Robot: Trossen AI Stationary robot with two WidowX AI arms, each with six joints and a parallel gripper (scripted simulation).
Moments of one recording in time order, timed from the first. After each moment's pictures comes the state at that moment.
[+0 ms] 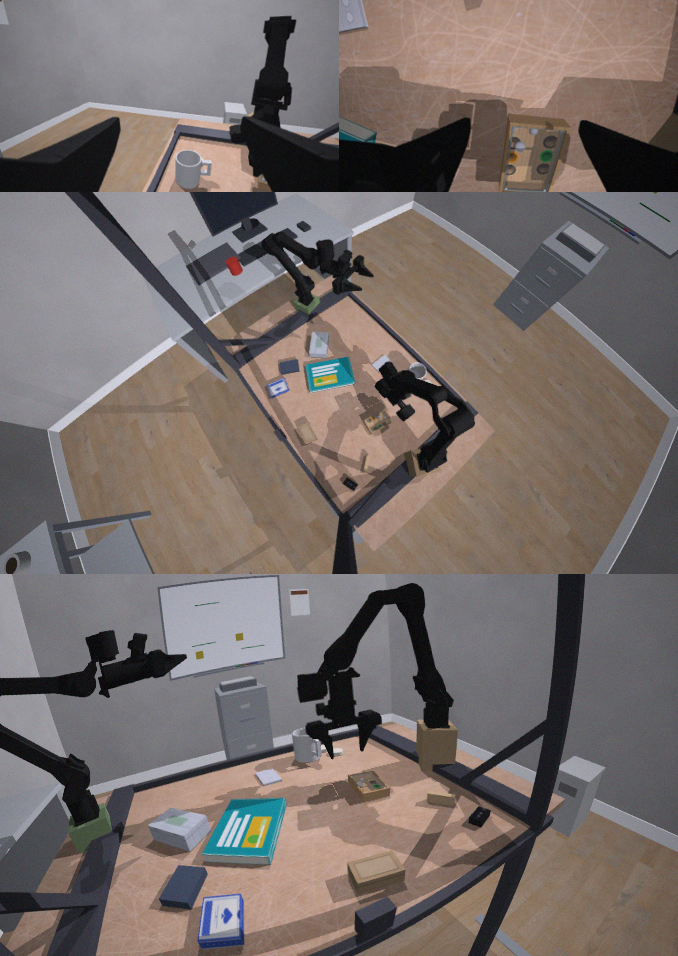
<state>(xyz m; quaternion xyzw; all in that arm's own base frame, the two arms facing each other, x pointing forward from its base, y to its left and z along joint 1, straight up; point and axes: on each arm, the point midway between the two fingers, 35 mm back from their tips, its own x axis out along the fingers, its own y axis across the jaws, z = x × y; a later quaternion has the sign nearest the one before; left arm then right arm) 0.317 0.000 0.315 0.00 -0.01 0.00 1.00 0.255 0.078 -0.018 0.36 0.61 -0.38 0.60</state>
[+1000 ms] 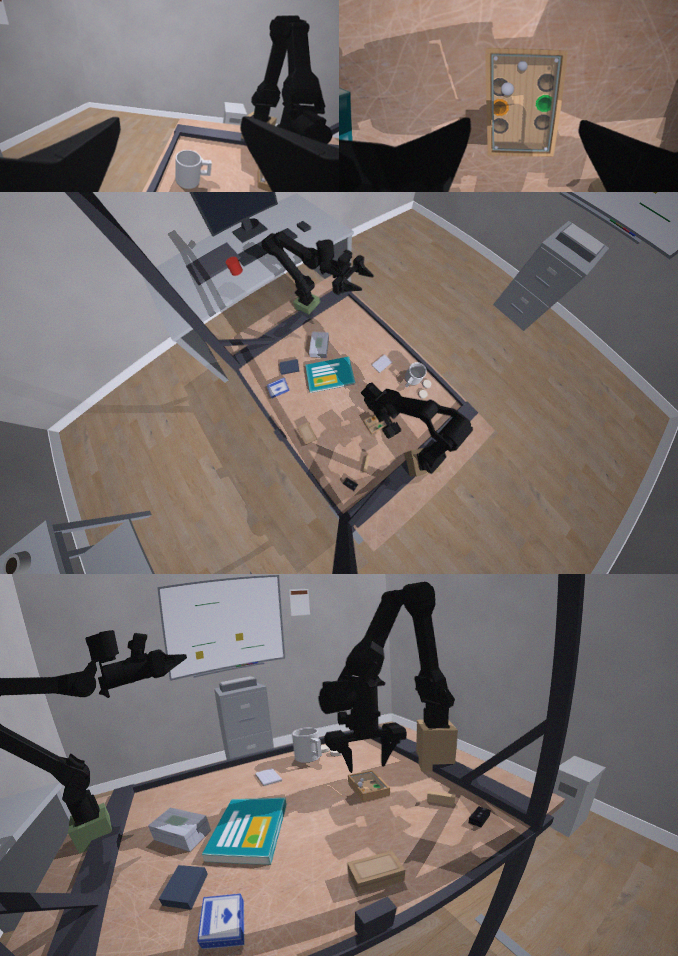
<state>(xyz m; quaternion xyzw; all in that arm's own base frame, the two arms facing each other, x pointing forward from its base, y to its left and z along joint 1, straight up) 0.317 0.000 0.315 0.00 -0.01 0.00 1.00 0.203 0.138 -0.032 0.40 0.58 -0.40 0.59</state>
